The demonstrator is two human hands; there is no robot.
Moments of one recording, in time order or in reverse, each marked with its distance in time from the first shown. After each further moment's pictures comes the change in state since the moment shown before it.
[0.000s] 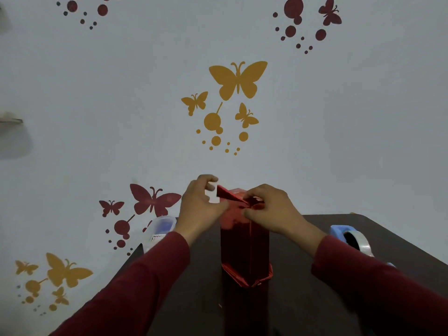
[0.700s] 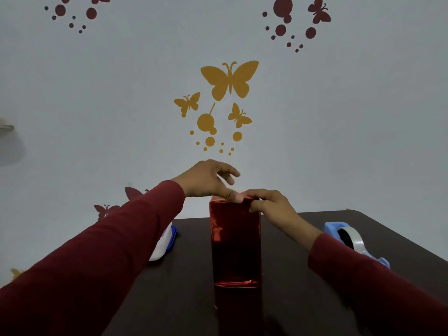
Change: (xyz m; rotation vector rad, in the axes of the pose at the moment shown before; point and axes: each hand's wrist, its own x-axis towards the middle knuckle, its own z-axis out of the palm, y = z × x) left_hand 0.072 0.045 -0.016 0.259 -0.582 0.229; right_hand 0.000 0.026 -0.002 0.532 -0.013 0.155
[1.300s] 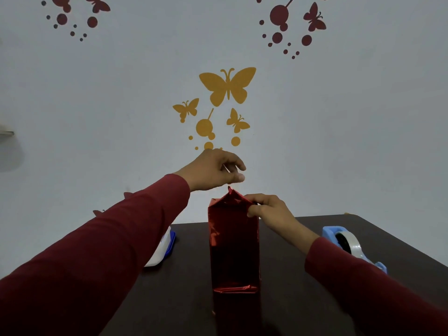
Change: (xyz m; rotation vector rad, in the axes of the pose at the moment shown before) left_hand 0.009 0.029 -0.013 0.099 0.110 0.132; right_hand -0.002 -0.003 -0.002 0.027 -0.026 0.009
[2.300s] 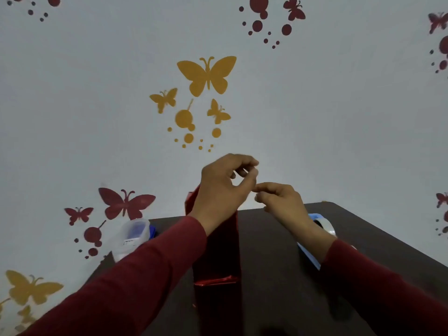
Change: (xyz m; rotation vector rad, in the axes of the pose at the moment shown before) left_hand -0.032 0.067 0.093 -0.338 0.624 0.215; right_hand -0.038 0.002 -0.043 -0.064 0.275 0.027
